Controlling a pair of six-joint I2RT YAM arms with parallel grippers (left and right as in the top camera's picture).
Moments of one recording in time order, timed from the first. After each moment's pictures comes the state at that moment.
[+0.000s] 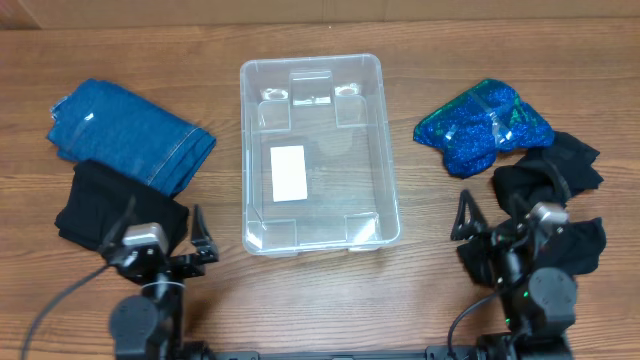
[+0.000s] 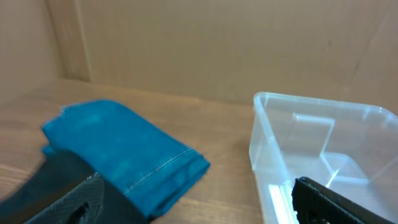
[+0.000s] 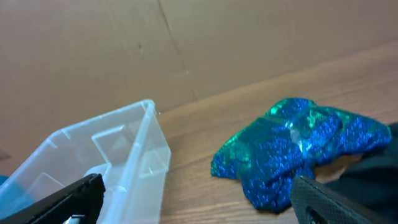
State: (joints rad) left arm 0.03 0.11 0.33 -0.33 -0.08 -0.13; right arm 0.07 0.26 0.29 -0.17 -0.01 0.36
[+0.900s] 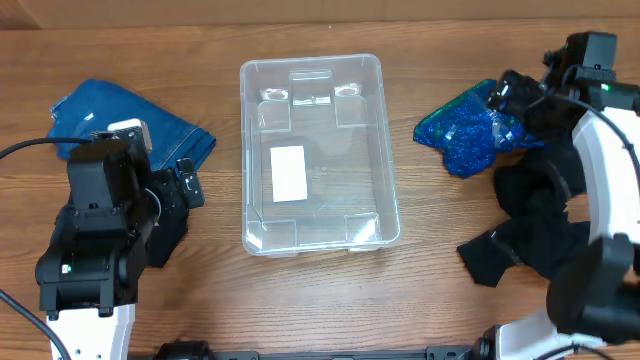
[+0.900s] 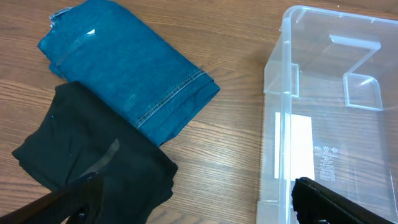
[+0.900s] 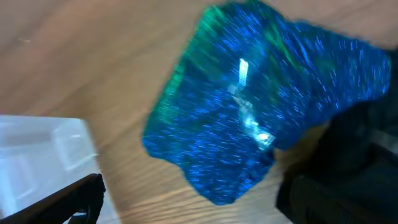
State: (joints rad) left arm 0.03 1.00 1.18 -0.97 -0.07 -0.18; right arm -0.20 1.74 1.54 -0.88 -0.21 0.33
